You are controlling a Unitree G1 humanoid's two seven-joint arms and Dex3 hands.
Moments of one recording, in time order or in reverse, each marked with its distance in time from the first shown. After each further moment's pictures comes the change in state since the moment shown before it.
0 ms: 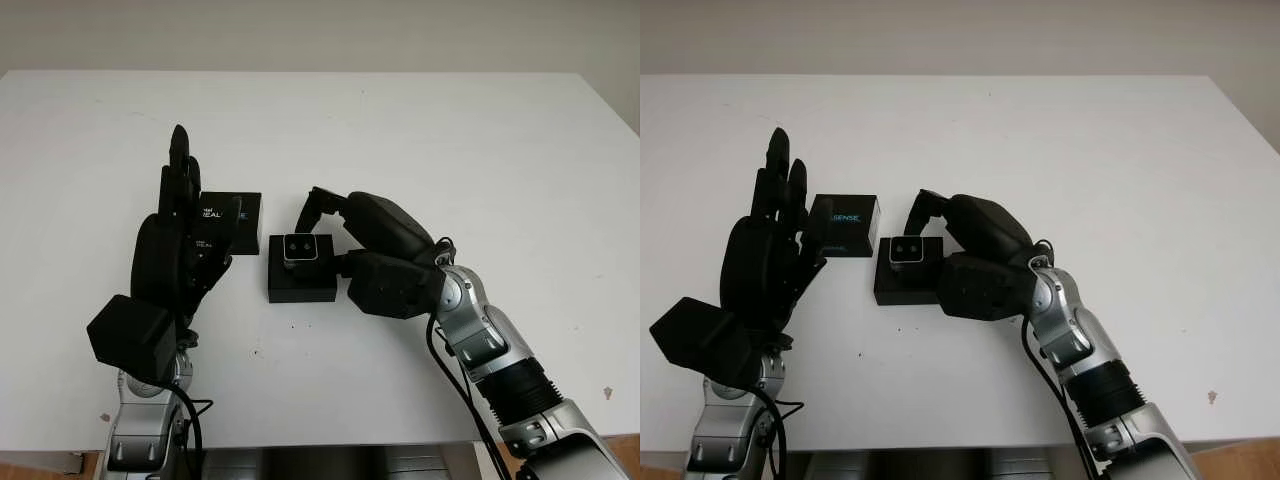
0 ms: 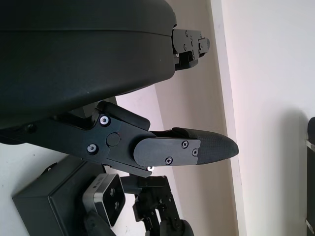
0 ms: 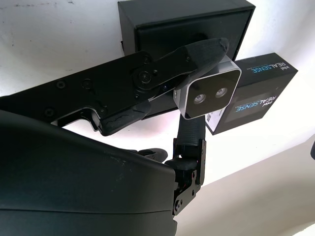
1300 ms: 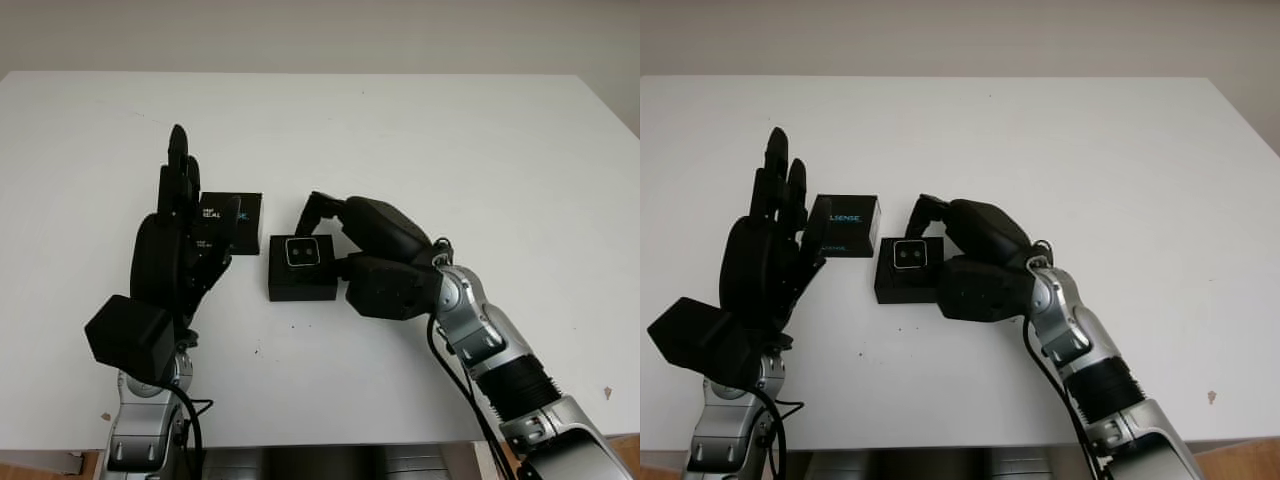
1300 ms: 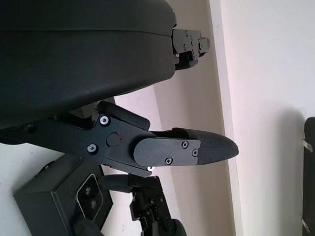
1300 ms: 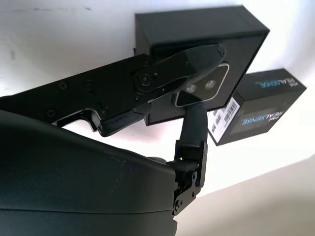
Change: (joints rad) left arm 0.000 -0.001 0.000 0.000 -0.008 0.000 0.000; right arm -0.010 -0.030 0.006 0.007 -0.017 -0.027 0.062
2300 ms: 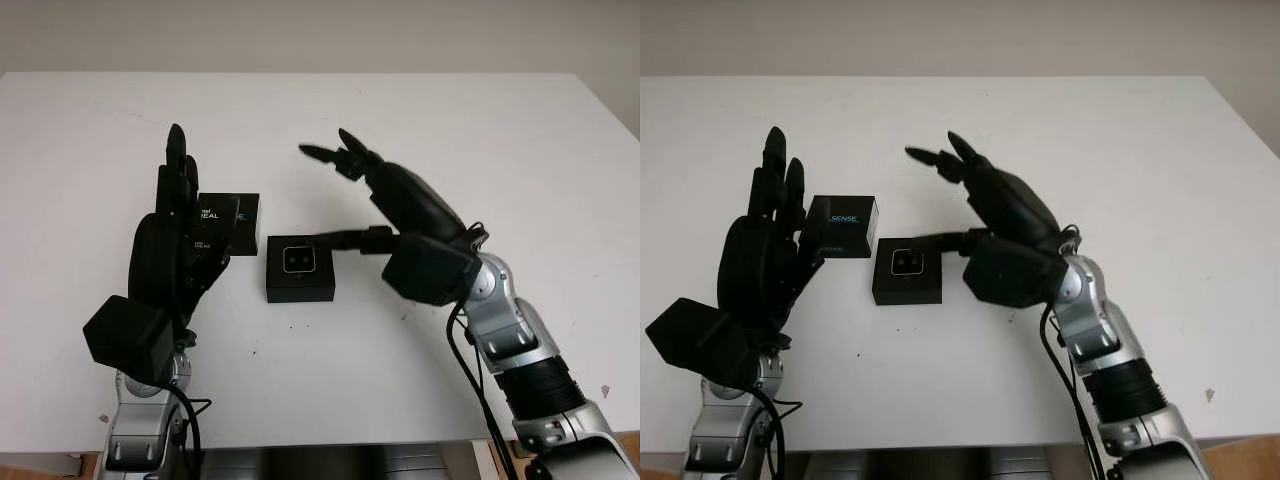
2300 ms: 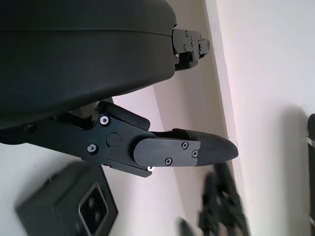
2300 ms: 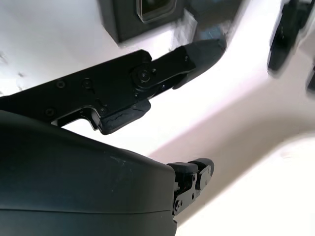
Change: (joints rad) left arm -0.014 0.057 0.052 -0.017 0.002 0.021 -0.016; right arm -0.031 0.018 -0.182 -0.105 0.216 0.016 -0.064
